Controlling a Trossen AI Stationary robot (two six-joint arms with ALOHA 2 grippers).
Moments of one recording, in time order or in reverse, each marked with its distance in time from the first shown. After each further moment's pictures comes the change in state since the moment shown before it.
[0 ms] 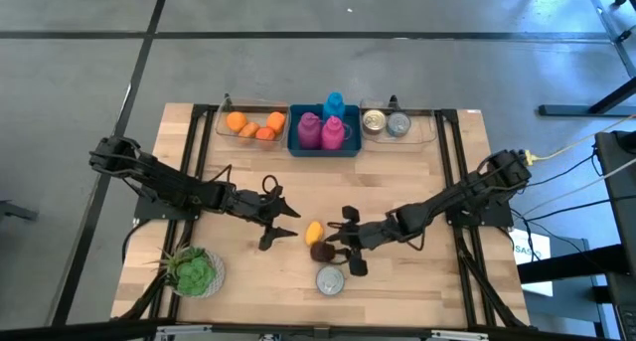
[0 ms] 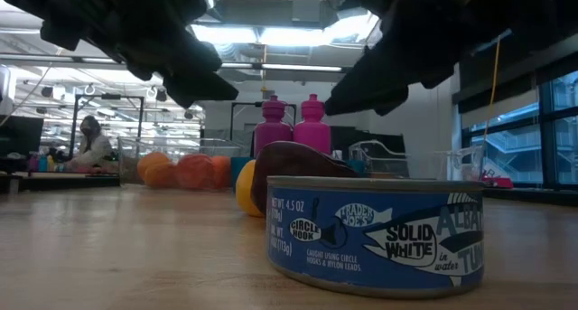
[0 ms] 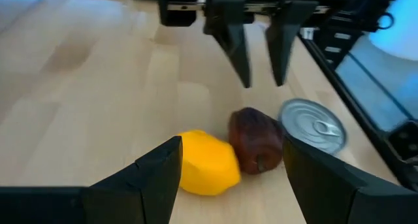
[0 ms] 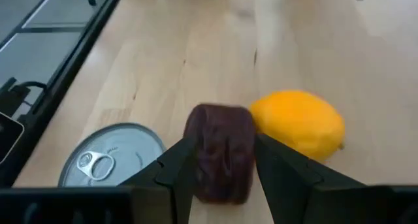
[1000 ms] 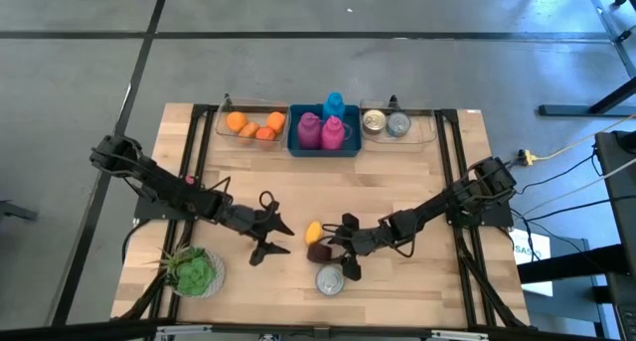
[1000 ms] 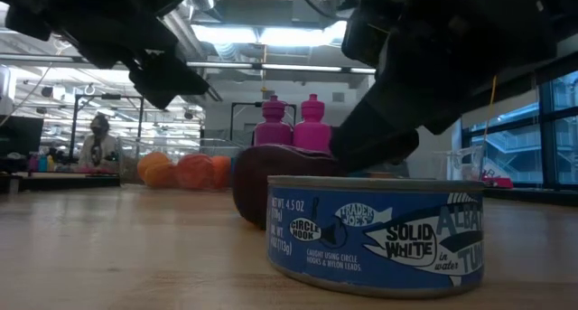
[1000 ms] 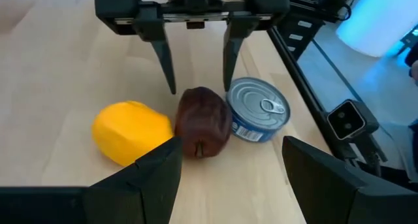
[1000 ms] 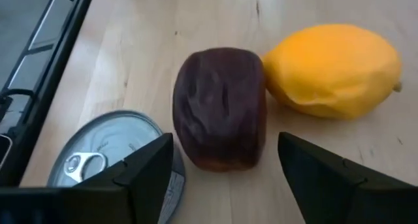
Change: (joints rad) left arm -0.142 0.000 0.000 -0.023 -0.014 -0.126; right arm 0.013 0.133 0.004 0.068 -0.021 0.231
